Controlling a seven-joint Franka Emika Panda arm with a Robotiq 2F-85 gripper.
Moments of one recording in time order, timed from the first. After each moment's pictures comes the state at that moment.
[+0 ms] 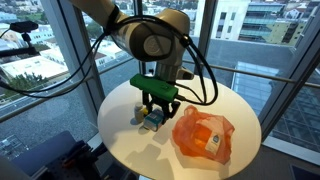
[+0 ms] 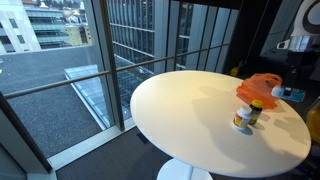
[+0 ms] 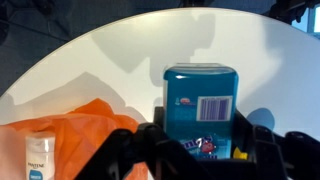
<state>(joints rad) -0.17 0.00 -0.16 -2.34 -0.03 2.13 -0.46</state>
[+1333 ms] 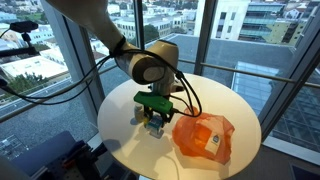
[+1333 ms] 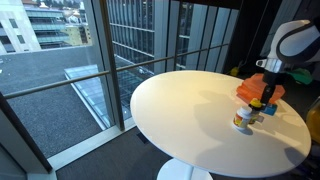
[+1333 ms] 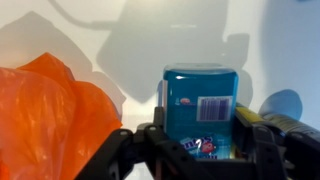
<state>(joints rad) -0.15 0.21 -0.08 -2.35 0.03 2.41 -0.48</state>
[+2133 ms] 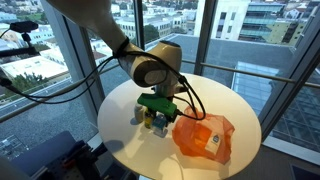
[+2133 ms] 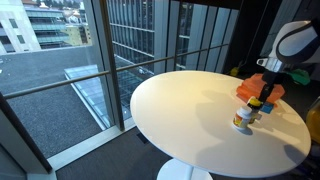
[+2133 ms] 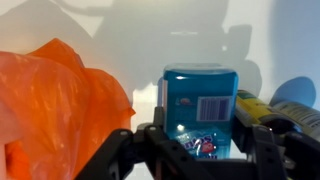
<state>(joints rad) -0.18 0.22 -0.07 -2.34 0.07 2.48 -0.54</state>
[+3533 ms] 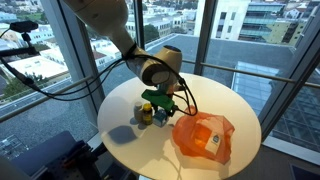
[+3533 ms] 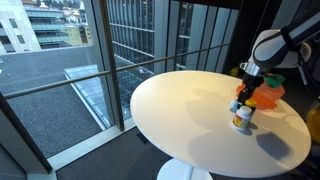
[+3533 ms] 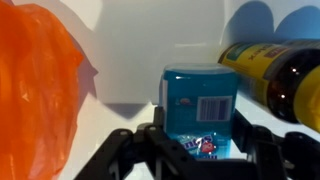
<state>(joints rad) -0.15 0.39 0.00 -2.17 0.13 2.48 -0.42</state>
